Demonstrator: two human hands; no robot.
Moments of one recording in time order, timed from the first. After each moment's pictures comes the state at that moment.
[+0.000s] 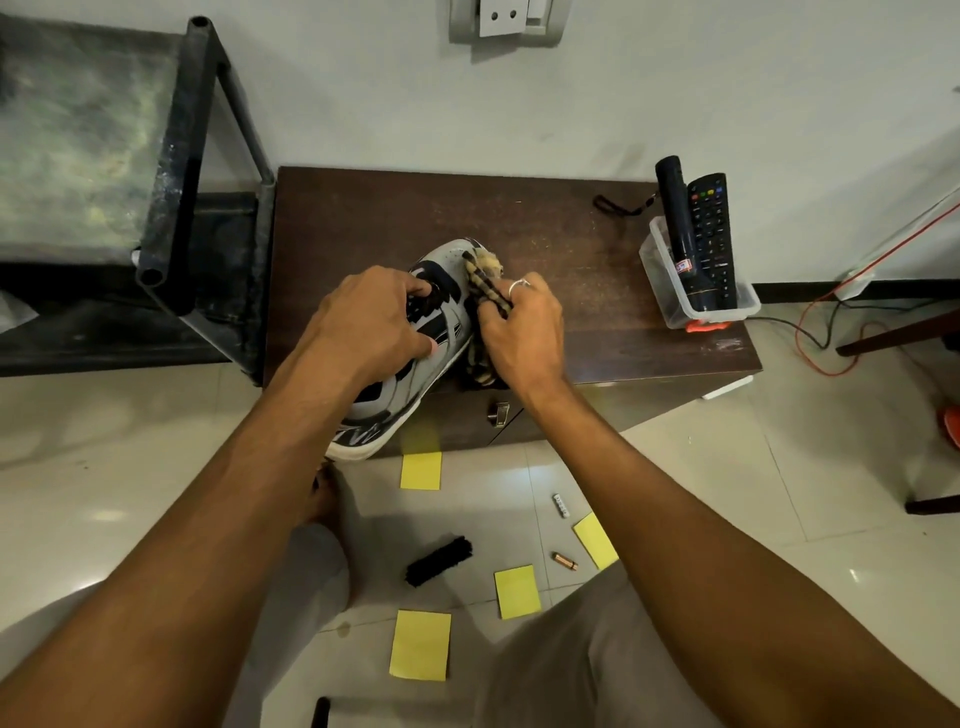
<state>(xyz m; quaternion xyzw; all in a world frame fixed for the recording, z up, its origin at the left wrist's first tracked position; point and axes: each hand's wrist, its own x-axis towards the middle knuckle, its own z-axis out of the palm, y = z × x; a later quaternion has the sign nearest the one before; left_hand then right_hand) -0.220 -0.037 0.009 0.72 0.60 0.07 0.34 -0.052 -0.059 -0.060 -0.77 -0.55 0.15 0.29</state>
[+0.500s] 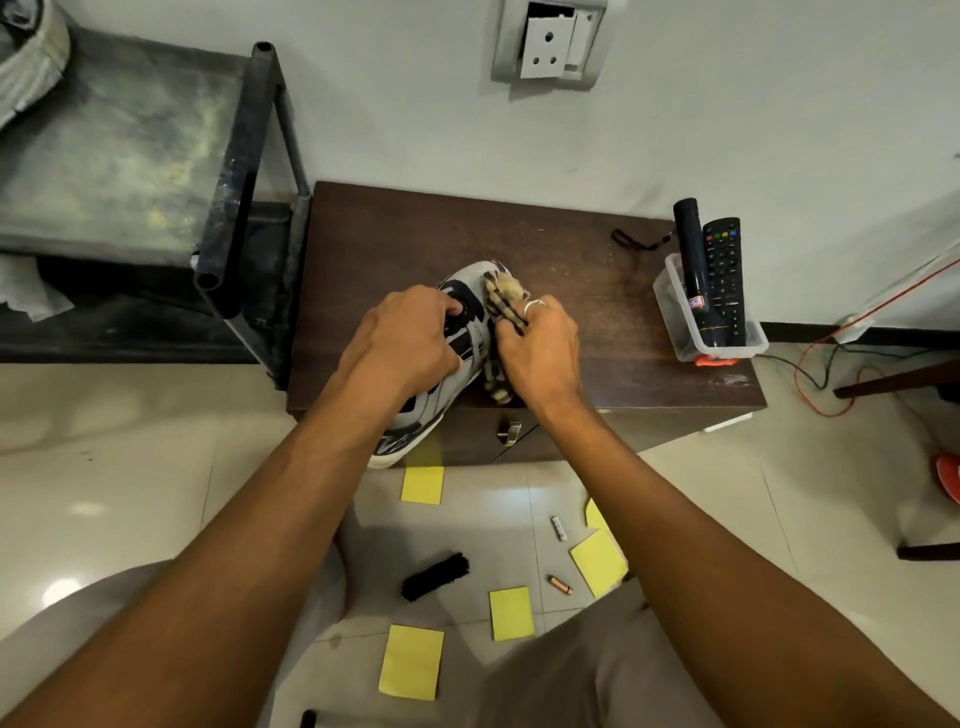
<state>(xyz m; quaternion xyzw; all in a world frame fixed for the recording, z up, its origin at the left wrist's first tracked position) -0.219 -0.034 -0.001 0.72 0.60 0.08 0.34 -0.058 -0.056 -0.050 -0.78 -0.55 0.14 0.26</state>
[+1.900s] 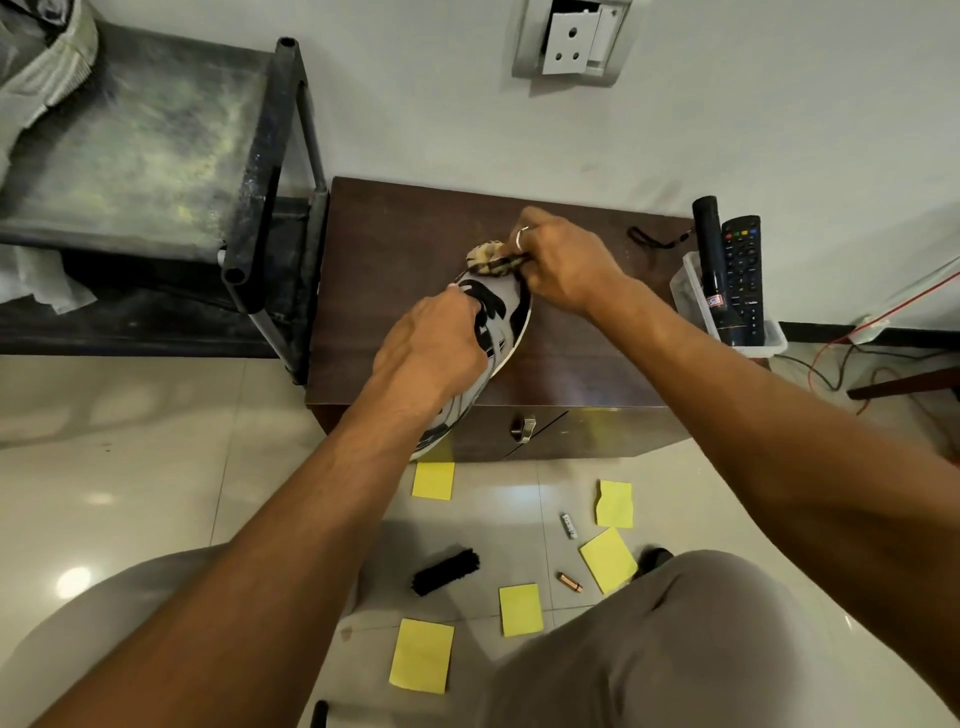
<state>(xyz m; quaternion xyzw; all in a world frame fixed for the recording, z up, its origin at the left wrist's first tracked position) -0.209 -0.040 -0.013 0.72 0.61 0.09 0.32 -0.028 0.022 0.005 -0.60 -0.80 0.04 -0.02</state>
